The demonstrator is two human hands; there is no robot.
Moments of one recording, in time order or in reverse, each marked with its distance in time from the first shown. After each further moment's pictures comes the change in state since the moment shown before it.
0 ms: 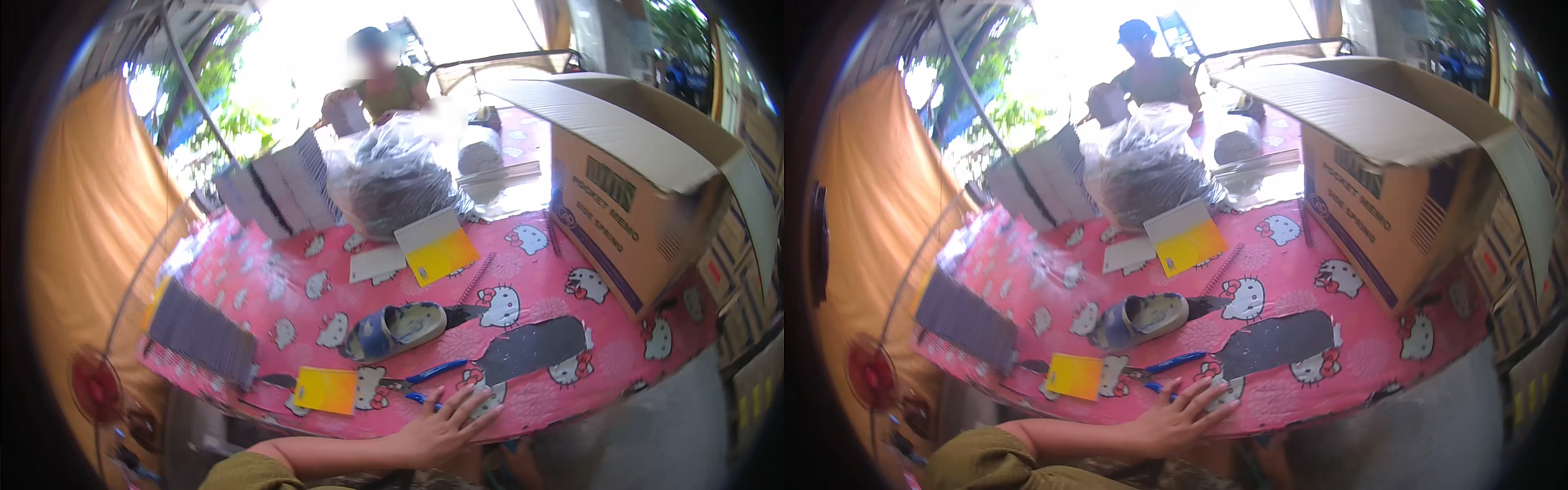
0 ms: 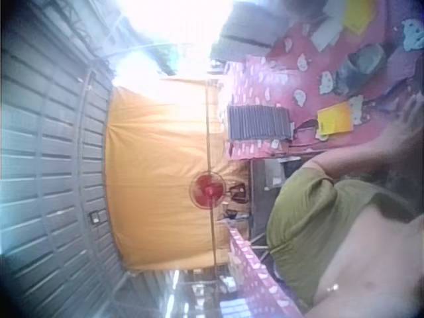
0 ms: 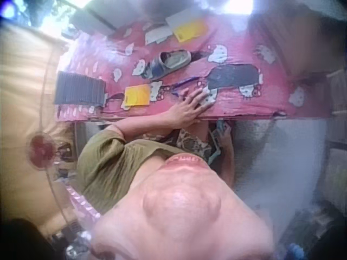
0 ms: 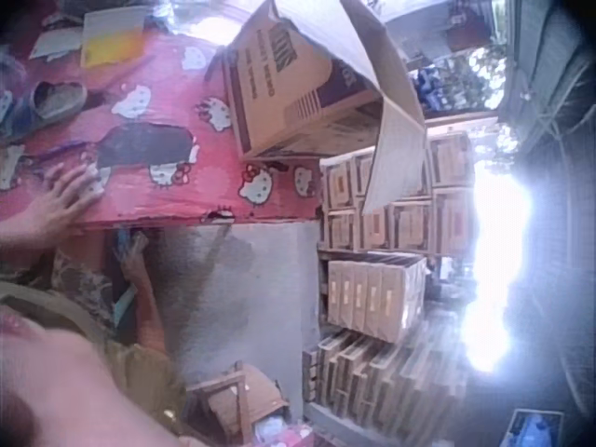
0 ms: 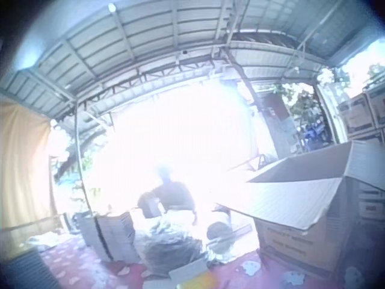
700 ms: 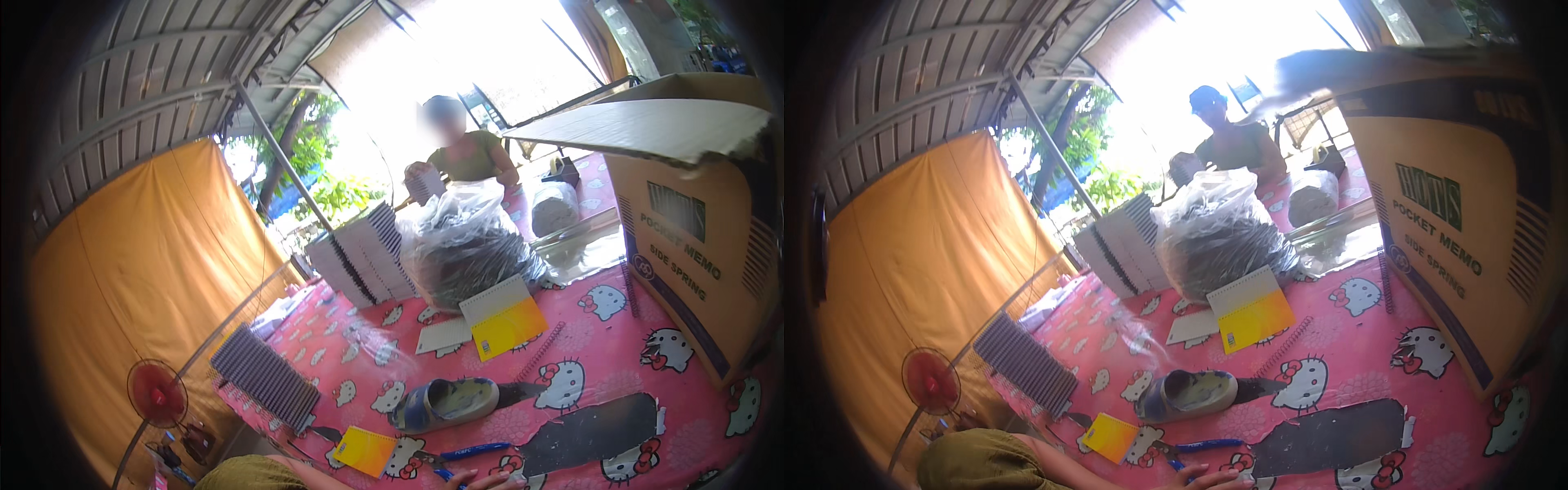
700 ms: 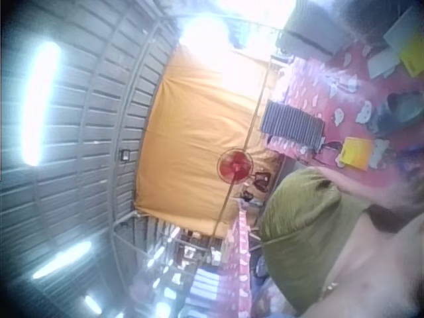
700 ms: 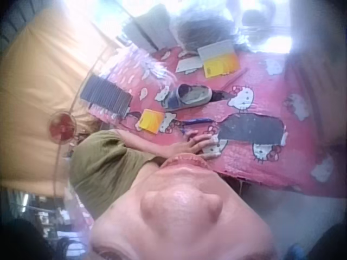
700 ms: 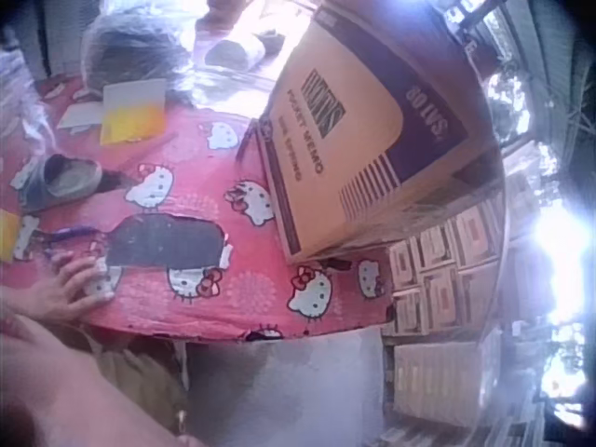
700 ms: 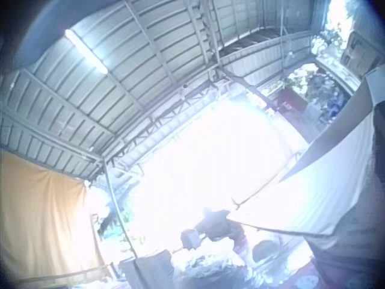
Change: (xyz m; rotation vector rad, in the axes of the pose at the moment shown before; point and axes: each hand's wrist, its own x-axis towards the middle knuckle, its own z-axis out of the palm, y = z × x) left_hand 0.007 -0.004 0.002 0.062 -0.007 0.058; right_hand 0.207 -0.098 0.166 -0.041 -0.179 -0.313
